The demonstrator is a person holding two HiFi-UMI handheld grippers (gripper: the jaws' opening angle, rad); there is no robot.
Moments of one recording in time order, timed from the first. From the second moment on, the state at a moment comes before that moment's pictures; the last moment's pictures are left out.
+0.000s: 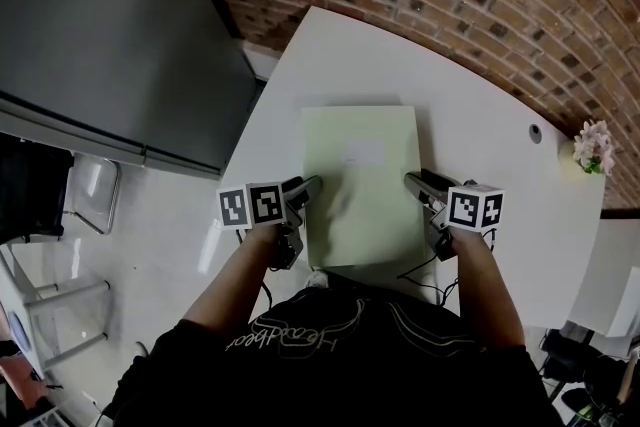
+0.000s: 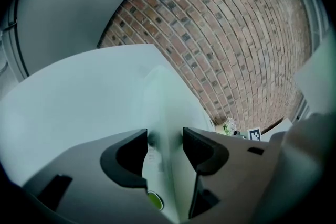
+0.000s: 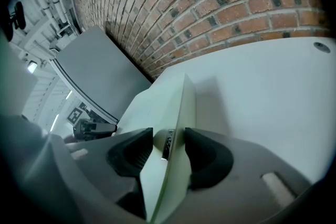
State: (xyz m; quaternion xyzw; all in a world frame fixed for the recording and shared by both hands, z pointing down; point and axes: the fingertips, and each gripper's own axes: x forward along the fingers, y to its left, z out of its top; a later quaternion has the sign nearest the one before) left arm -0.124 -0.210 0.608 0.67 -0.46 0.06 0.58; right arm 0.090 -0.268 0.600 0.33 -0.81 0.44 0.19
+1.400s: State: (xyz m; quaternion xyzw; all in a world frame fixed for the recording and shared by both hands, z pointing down) left arm -0.122 -0.185 0.534 0.76 -0.44 0.08 0.47; right arm 0.093 -0.227 0.519 0.37 -0.86 0.32 0.11
